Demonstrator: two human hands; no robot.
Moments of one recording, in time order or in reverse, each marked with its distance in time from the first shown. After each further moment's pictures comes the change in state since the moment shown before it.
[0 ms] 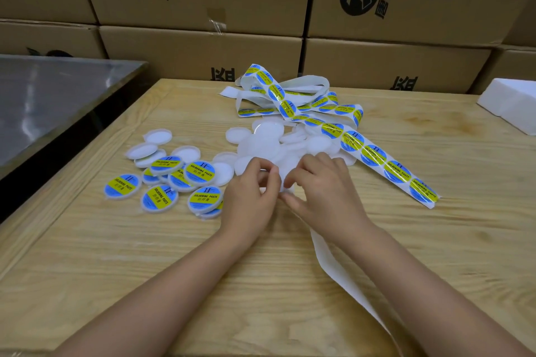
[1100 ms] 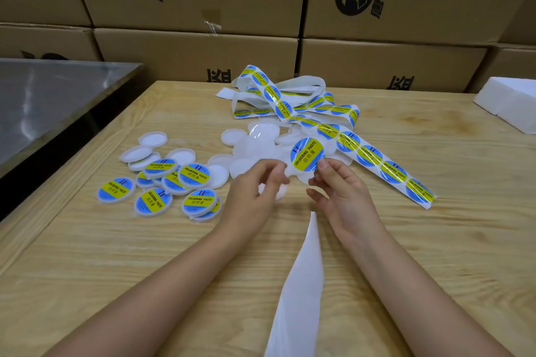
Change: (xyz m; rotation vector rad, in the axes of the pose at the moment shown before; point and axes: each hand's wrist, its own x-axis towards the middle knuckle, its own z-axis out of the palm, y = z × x) left_hand 0.004 0.010 0.000 -0.195 -0.159 0.083; right_hand -0.011 0.027 0.011 1.608 0.145 0.893
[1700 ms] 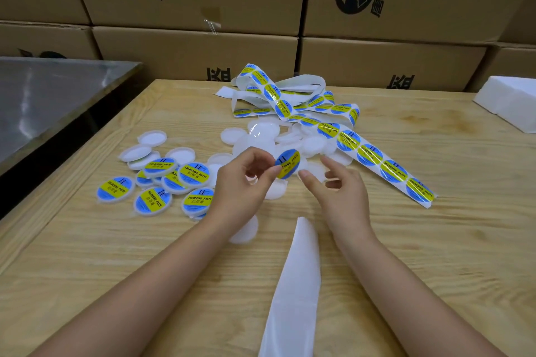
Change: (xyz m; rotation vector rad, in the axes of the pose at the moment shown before) left_hand 0.011 -0.002 -0.014 -0.026 0.062 0.025; right_hand -0.001 0.012 0.005 -0.702 0.278 -0.211
